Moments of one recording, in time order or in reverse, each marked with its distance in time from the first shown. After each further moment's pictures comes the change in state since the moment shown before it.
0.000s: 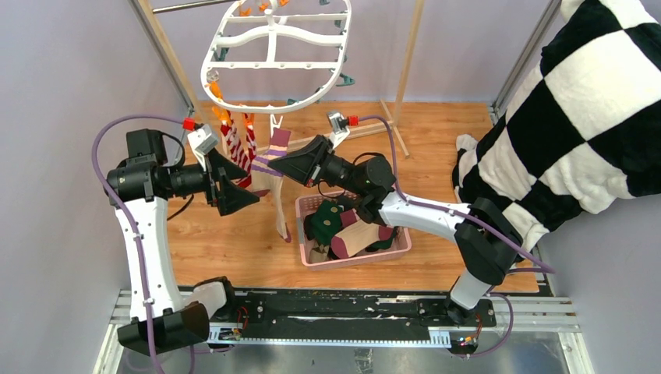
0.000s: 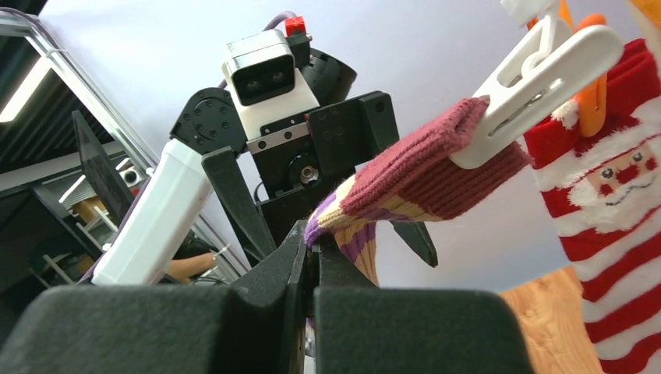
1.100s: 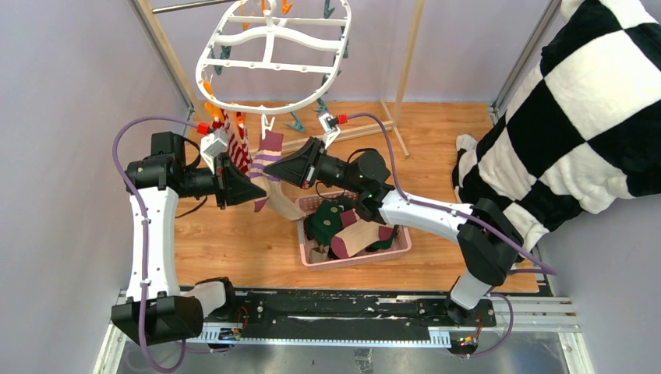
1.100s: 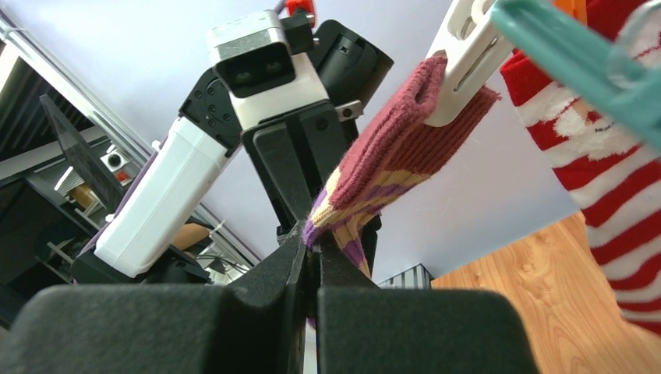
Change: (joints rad) left arm -0.094 0.055 -0.115 -0.009 0.161 0.097; right arm 0.002 0.002 0.040 -0.139 -0.048 0.013
